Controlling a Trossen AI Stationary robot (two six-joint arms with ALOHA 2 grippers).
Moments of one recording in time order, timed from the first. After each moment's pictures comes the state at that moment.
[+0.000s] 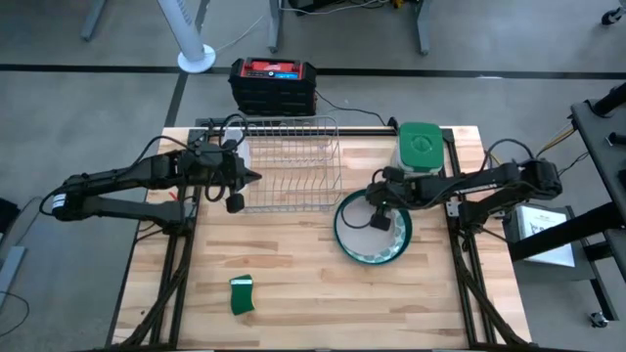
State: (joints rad) left arm 0.22 0.87 0.87 -0.58 -0.07 0.16; right arm -0.04 1.34 0.73 -0.47 0.34 0.07
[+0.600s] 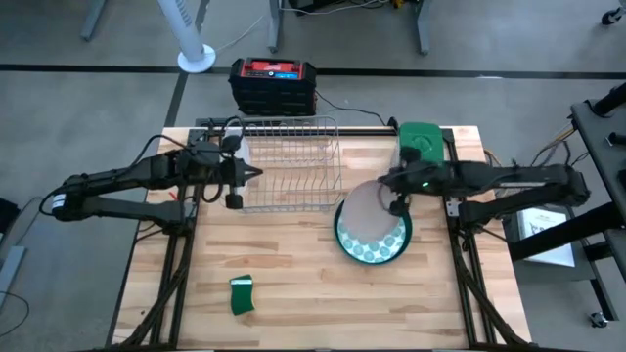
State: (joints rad) left arm 0.22 0.86 0.87 -0.51 -0.11 0.48; right arm -0.03 0.97 0.87 -0.59 0.36 -0.19
